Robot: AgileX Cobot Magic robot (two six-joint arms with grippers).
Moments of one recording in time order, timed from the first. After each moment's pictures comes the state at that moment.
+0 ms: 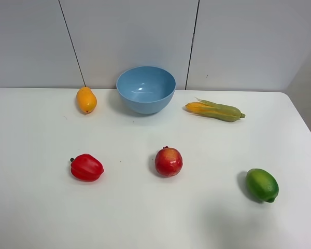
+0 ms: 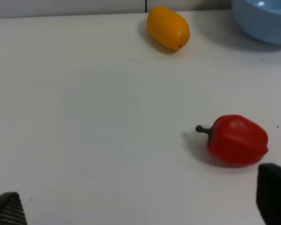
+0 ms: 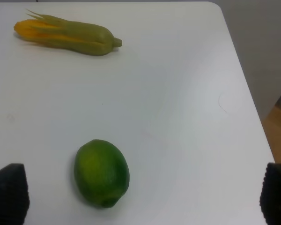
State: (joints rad) left arm -0.01 -0.01 -0.51 0.00 1.05 -0.04; right arm -0.03 0.00 -0.50 0.00 1.07 0.06
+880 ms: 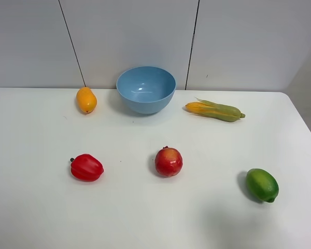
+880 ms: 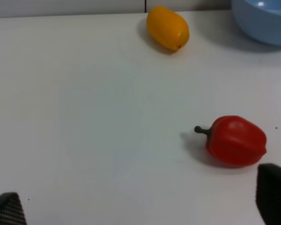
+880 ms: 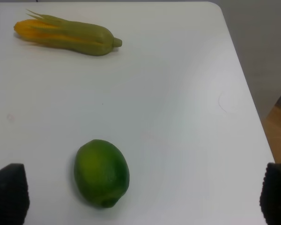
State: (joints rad) left arm -0.01 0.00 -0.51 0.00 1.05 -0.05; right arm -0.03 0.00 -0.50 0.00 1.07 0.06
